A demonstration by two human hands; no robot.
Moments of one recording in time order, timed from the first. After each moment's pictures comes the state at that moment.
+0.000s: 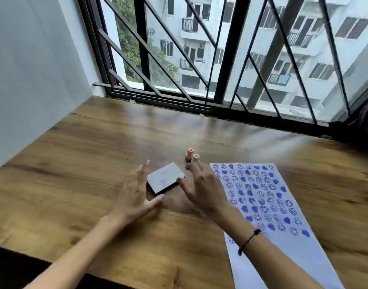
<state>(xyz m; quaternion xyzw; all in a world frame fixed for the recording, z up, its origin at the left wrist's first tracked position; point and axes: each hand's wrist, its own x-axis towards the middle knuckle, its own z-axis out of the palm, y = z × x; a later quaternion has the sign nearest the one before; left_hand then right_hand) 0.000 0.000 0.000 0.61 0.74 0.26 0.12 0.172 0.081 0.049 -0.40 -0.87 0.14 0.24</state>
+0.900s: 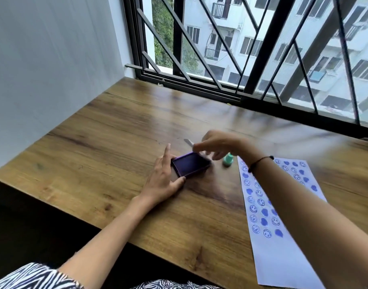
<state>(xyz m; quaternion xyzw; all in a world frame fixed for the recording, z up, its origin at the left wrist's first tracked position) 0.000 -0.004 -0.015 0.55 0.75 0.35 0.12 0.107 0.147 0.093 -0.42 -0.81 0.40 -0.11</state>
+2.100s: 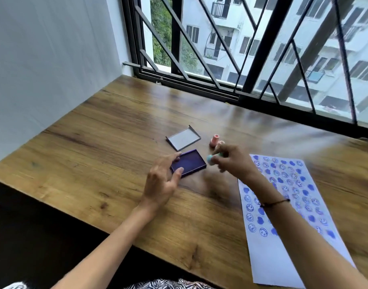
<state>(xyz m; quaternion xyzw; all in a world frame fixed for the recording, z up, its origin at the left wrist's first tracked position) 0.032 -0.021 0.019 0.51 0.69 0.51 0.06 0.169 0.120 0.062 -0.43 -0.80 0.38 0.15</state>
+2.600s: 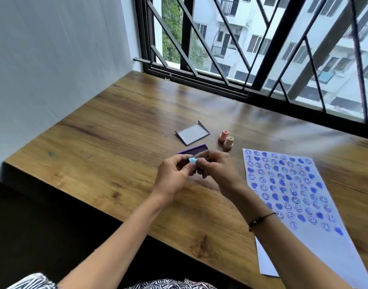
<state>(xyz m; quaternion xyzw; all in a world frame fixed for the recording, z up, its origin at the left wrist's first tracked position) 0.039 -0.021 0.025 0.32 0.67 0.59 0.31 0.140 0.060 0.049 -0.36 -0.67 0.61 0.22</state>
